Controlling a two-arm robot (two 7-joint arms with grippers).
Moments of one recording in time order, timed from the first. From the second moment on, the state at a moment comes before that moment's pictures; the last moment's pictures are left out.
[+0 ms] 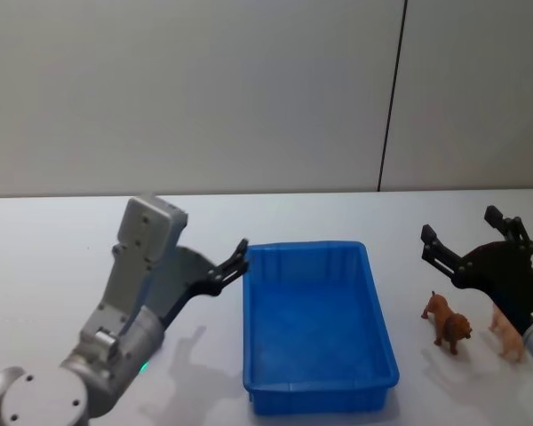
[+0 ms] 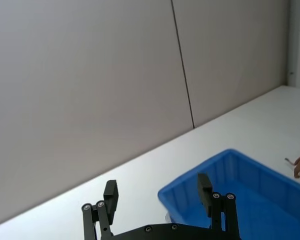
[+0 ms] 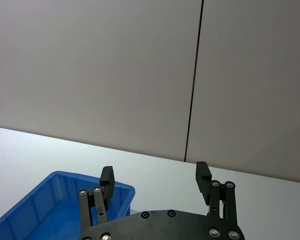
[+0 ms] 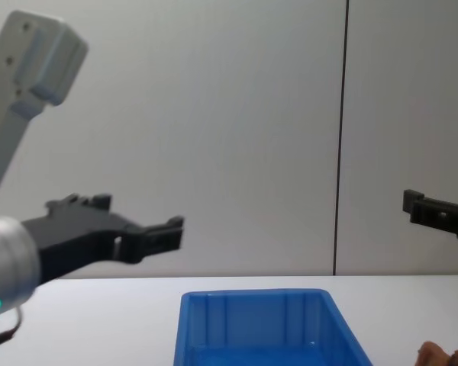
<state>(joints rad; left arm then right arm) -0.12 0.49 0.42 -1.76 -0.30 0.12 0.06 -0.01 0.34 -0.23 -1.77 0.29 0.03 0.07</state>
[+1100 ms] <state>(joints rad) -0.08 0.56 0.35 -1.69 -0.46 0.45 0.12 -0.01 0.34 -0.23 -1.77 0.29 0.03 0.07</state>
